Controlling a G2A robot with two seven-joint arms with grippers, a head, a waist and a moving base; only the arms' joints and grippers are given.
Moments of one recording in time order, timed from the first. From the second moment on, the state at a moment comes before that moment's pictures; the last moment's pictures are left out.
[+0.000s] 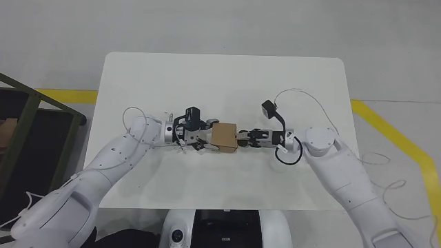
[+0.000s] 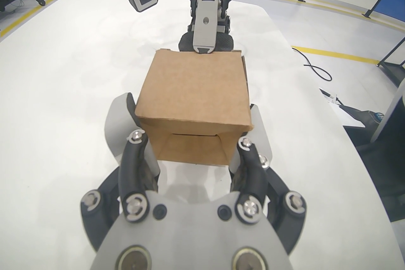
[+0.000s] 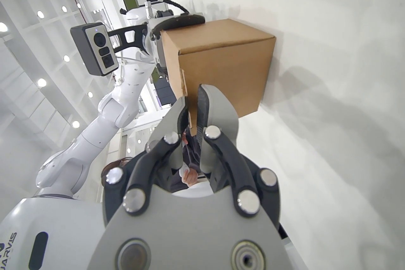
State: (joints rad) left arm 0.89 -1.05 -0.70 -0.97 1.66 -0.96 0.78; right arm -1.06 -1.19 0.98 -1.20 0.29 -0.12 1.06
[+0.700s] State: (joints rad) left arm 0.89 -1.05 -0.71 -0.97 1.65 -0.95 0.78; right arm -1.12 -1.16 1.03 -1.27 0.27 -0.12 1.07
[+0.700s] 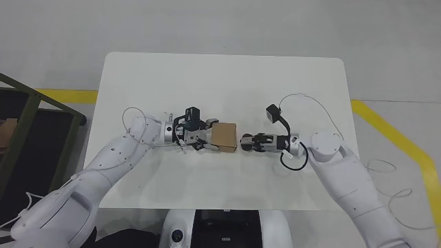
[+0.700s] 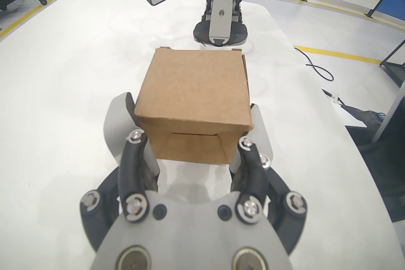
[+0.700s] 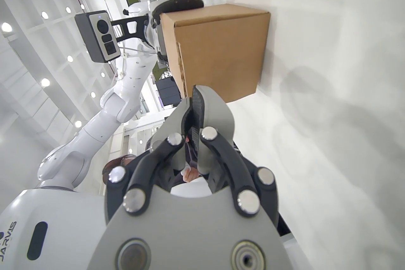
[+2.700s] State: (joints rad) left arm 1.00 -0.86 -1.02 -1.10 1.09 -1.01 0.57; right arm -1.12 -1.10 1.29 -1.34 0.01 -0.61 0.78
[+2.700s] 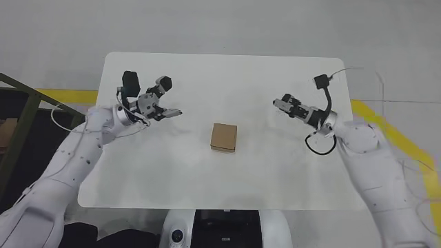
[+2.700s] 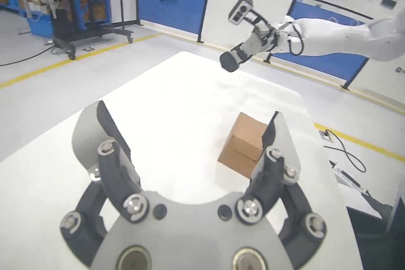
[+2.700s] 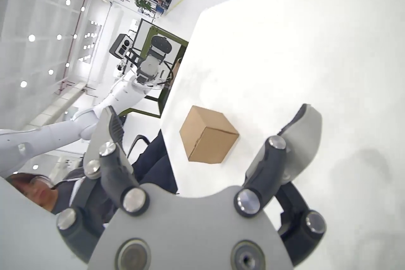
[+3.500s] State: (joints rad) left arm 1.09 -0.78 -1.31 -1.12 0.81 -1.01 0.17; right arm -1.07 -1.06 1.48 -1.43 -0.34 -0.41 0.61
